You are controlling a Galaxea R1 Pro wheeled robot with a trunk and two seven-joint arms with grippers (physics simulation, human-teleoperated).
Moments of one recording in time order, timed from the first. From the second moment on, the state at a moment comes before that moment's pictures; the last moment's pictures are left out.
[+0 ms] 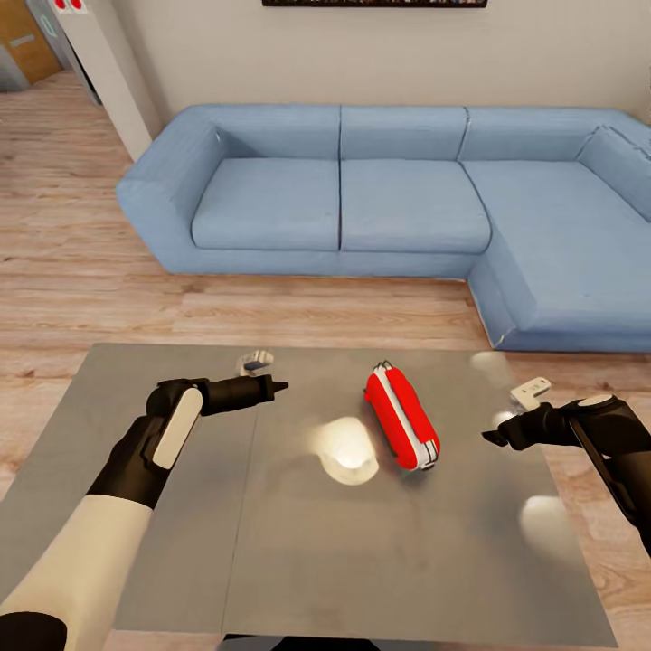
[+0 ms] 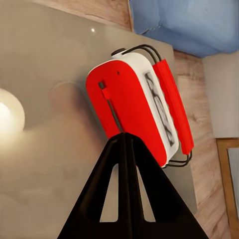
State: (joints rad) left arm -0.81 0.07 -0.13 -1.17 0.52 0.90 -0.40; right arm -0.63 -0.49 0.06 -1.47 0.34 1.02 0.79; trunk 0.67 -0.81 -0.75
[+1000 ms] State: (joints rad) left arm -0.81 0.07 -0.13 -1.17 0.52 0.90 -0.40; right arm -0.60 -0.49 0.02 -1.48 0.34 1.02 0.79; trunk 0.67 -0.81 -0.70
